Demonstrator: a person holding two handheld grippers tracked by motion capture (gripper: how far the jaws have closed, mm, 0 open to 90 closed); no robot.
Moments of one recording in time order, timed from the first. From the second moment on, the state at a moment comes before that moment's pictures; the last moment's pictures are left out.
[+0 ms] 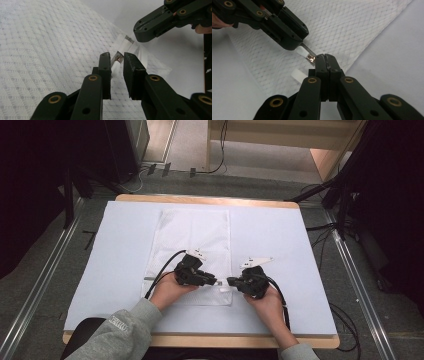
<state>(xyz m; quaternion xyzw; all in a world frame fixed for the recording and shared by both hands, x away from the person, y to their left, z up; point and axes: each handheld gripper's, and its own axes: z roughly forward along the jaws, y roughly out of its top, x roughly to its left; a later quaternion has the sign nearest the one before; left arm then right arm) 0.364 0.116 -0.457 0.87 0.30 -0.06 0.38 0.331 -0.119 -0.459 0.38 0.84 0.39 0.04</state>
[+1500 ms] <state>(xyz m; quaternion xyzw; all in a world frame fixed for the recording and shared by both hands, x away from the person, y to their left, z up) 0.371 0.106 -0.465 0.87 0.32 -0.11 0.36 0.334 -0.109 -0.474 0.35 0.85 0.38 0.06</state>
